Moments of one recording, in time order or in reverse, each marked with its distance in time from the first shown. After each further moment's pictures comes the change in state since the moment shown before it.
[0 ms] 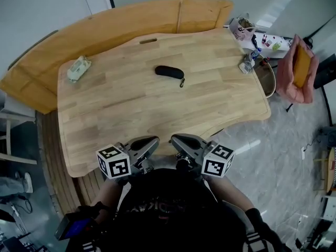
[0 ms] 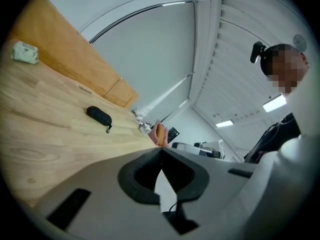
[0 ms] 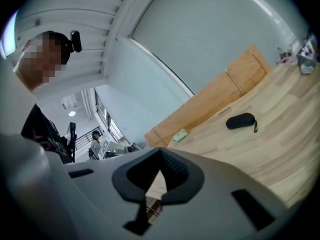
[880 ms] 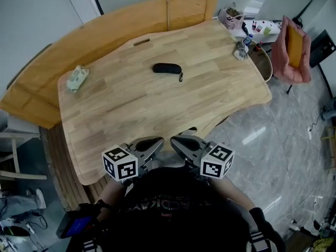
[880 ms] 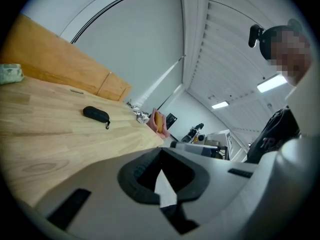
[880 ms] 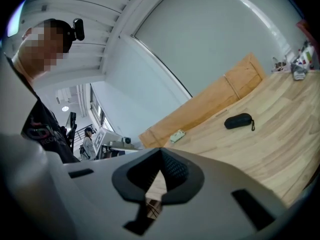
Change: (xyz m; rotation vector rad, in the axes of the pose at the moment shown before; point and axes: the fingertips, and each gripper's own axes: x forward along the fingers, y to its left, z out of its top) left arm -0.018 -0.009 -0.015 0.136 0.171 -0.015; right arm 0.014 0.029 -0.026 -0.019 -0.041 -0.086
